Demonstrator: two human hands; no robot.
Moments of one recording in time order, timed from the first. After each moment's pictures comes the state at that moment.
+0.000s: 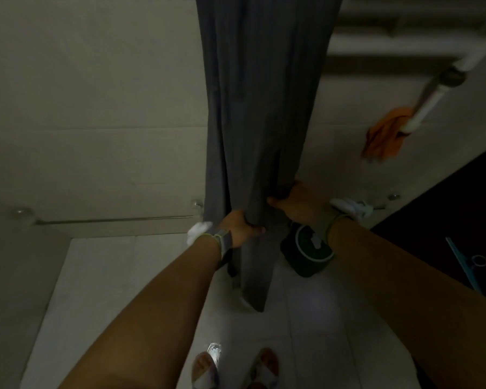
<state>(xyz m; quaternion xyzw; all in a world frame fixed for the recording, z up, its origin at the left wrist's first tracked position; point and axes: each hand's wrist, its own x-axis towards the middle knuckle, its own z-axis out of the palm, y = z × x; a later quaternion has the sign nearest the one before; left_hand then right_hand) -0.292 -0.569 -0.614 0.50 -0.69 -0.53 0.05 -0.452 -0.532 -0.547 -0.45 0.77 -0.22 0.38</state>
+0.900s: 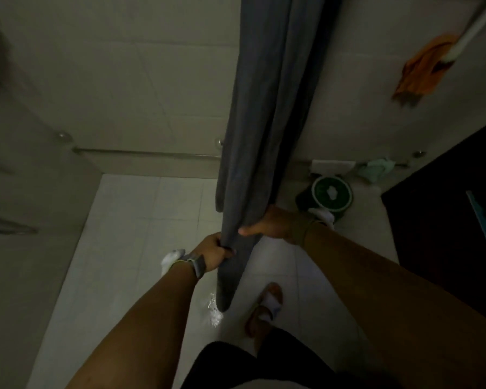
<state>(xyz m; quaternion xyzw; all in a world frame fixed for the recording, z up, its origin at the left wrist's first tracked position) -0.112 -0.341 -0.701 0.61 -0.51 -0.61 0.02 -0.302 -0.351 -0.647 -0.48 0.63 -0.13 0.60</state>
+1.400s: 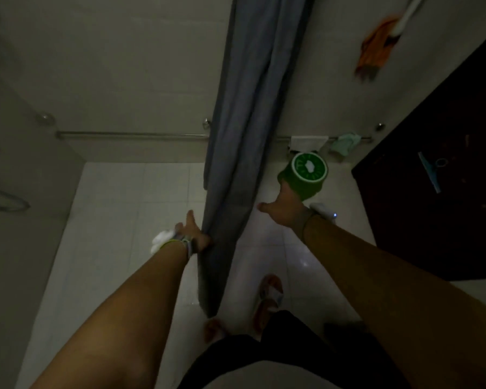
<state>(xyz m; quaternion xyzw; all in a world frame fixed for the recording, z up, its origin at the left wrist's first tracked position) -0.021 -0.239 -0.712 0.68 -0.57 -0.45 -0.10 -0.248 -0.194 -0.629 -0.39 0.81 -0.19 0.39</state>
